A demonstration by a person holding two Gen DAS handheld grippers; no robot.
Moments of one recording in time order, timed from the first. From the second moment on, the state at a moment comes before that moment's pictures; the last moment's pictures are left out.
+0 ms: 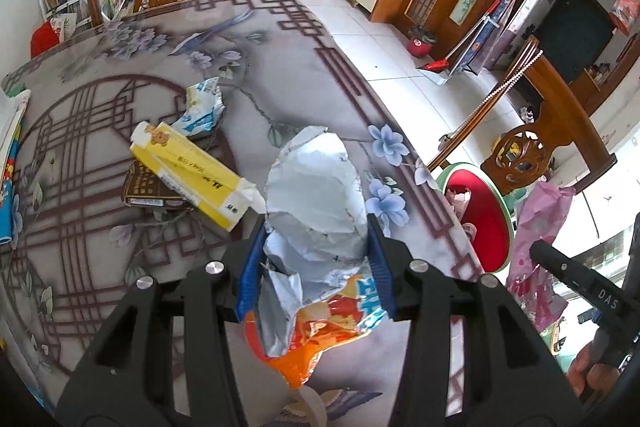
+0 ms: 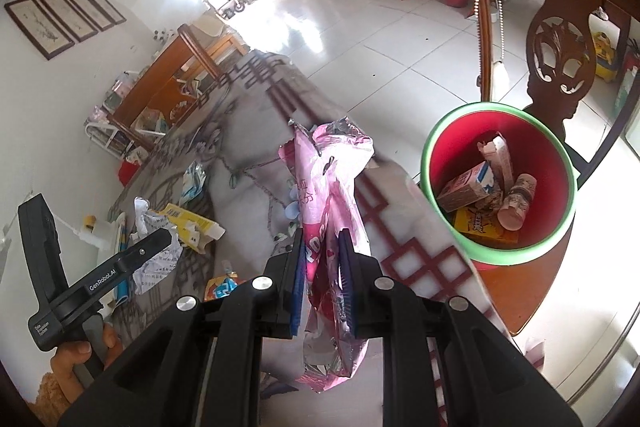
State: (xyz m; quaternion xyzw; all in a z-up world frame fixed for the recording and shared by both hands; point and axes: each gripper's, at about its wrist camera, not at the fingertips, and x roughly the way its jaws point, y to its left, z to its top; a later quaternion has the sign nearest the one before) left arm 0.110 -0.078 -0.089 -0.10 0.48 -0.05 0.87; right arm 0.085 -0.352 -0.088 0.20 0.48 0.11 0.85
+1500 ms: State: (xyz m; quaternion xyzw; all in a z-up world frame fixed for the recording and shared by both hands) left arm 0.128 -0.161 -0.086 -0.09 0.48 -0.12 0.86; right arm 0.085 -0.425 -0.092 0.24 0.47 0.06 0.85
